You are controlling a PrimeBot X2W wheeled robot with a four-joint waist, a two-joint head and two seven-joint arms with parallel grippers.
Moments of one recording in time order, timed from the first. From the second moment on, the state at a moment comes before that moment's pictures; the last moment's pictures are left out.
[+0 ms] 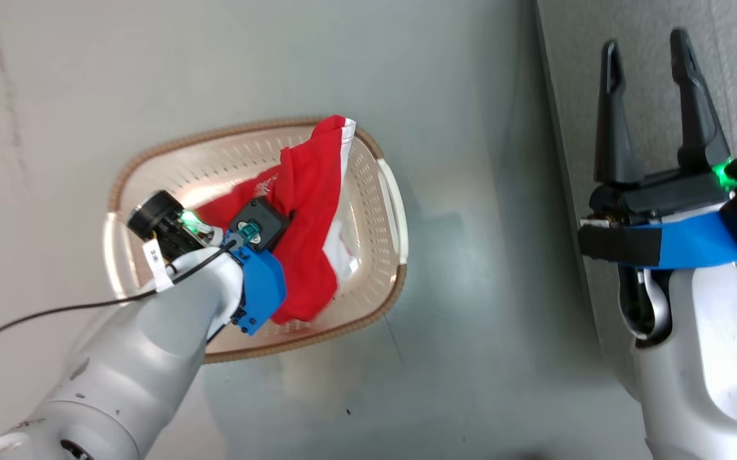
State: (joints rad) left arm -1.05 0.14 -1.23 1.19 -0.53 -0.13 -0.26; right arm -0.54 -0.06 0.02 0.07 0.06 0.13 -0.26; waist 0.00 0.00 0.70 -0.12
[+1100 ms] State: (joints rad) left arm -0.83 0.18 -0.95 0.68 -0.46 -0.07 -0.26; right arm -0.24 -0.08 -0.04 0.16 0.06 0.13 -0.26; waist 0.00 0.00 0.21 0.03
